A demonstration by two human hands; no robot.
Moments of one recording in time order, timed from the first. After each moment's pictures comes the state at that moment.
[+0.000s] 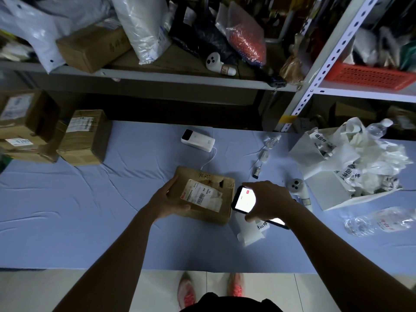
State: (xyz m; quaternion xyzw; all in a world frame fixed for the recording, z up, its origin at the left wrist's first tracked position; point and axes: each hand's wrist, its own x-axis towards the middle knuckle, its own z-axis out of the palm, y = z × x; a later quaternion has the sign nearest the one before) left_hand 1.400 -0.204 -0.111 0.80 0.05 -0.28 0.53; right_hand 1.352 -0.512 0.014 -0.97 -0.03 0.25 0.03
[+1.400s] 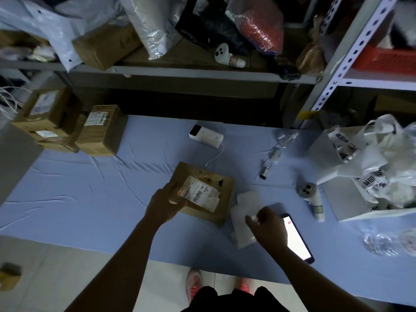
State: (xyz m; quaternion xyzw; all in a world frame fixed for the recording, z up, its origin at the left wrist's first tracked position) left_hand 1.365 -0.249 -0.084 0.93 0.07 -0.16 0.31; right_hand 1.309 -0.561 -0.144 -0.92 0.18 0.09 0.32
